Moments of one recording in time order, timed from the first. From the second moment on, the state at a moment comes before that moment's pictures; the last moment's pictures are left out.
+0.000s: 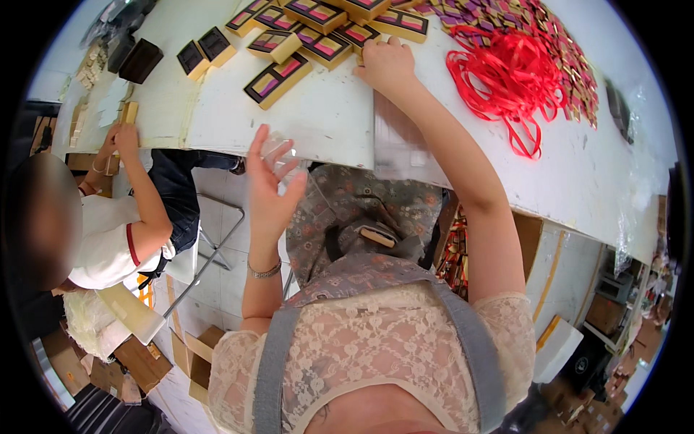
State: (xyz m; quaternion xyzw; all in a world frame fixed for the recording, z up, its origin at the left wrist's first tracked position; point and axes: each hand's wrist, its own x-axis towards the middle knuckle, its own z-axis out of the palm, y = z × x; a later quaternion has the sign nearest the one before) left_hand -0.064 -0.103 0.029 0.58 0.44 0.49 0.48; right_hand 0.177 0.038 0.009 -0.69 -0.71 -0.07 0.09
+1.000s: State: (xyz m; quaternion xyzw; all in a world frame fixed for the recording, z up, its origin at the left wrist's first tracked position) left_hand -0.055 -0.005 0.028 0.00 0.05 0.75 0.66; right_hand 0.159 -0.116 0.068 -0.47 -0.74 0.16 0.46
